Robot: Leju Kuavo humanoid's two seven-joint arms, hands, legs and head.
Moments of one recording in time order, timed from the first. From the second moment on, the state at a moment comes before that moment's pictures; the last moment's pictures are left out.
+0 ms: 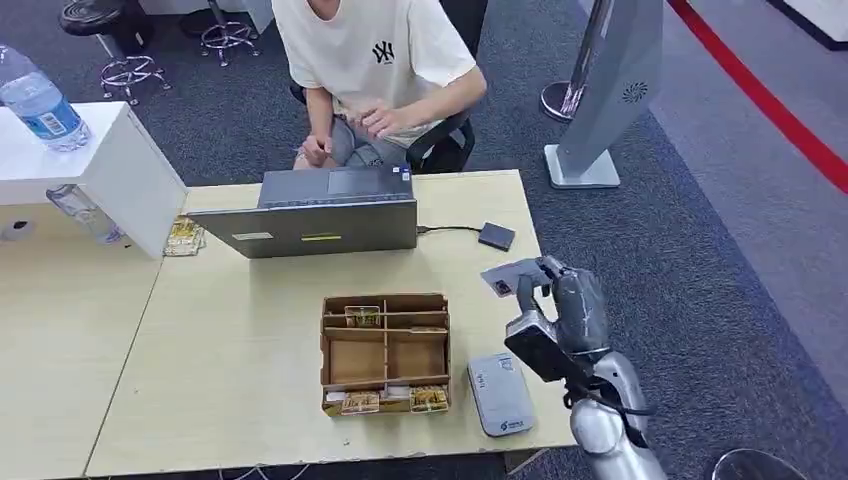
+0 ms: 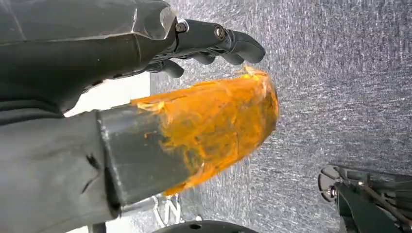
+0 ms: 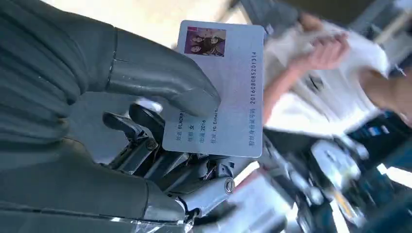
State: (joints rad) left arm -0.03 -0.16 0.33 -0.20 -0.55 0.21 0.26; right arm -0.07 0.02 0.16 -1.55 0.73 -0.51 -0.38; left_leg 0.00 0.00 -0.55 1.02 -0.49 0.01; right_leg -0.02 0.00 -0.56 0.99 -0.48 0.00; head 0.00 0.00
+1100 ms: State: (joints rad) left arm -0.04 -0.14 0.31 -0.20 -0.73 0.14 0.27; right arm -0.50 0.01 0.56 -1.30 1.55 -0.69 0.22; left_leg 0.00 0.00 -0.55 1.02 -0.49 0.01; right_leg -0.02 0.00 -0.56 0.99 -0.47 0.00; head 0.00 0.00
